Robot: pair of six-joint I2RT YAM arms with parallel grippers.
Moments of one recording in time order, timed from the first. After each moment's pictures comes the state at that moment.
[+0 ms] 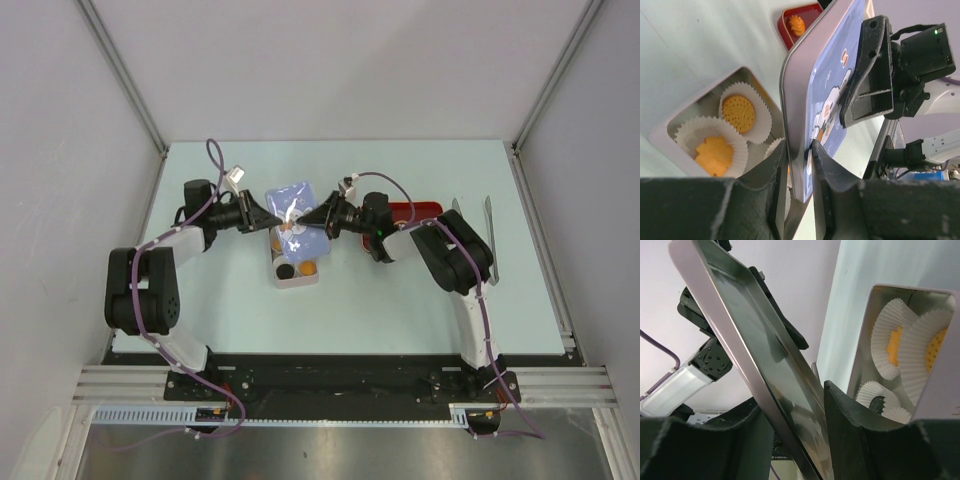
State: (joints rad) left arm 0.01 1.65 0.89 0.22 1.01 -0.42; right arm 0.56 2.18 1.15 1.05 -0.71 1.39
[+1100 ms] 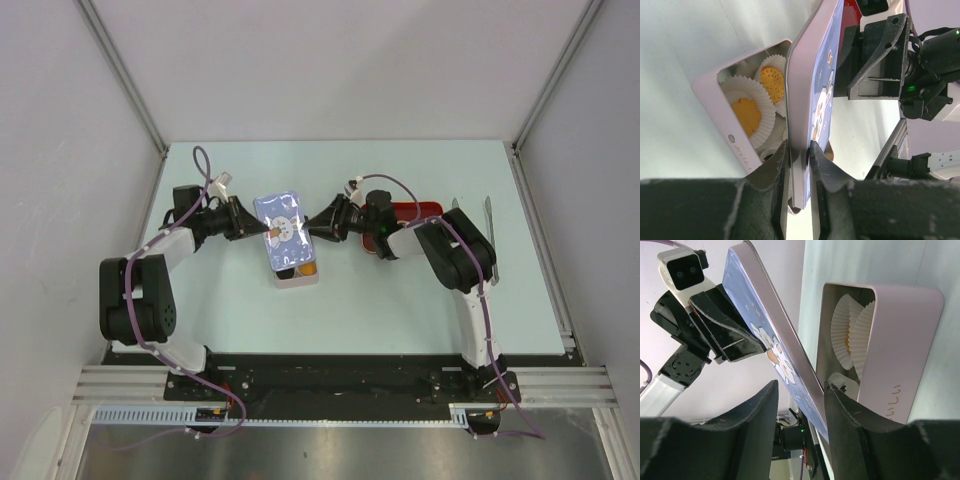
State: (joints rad) left arm 0.08 1.59 0.89 -0.03 0.92 -0.36; right arm 0.53 2.18 1.15 0.88 -0.73 1.29
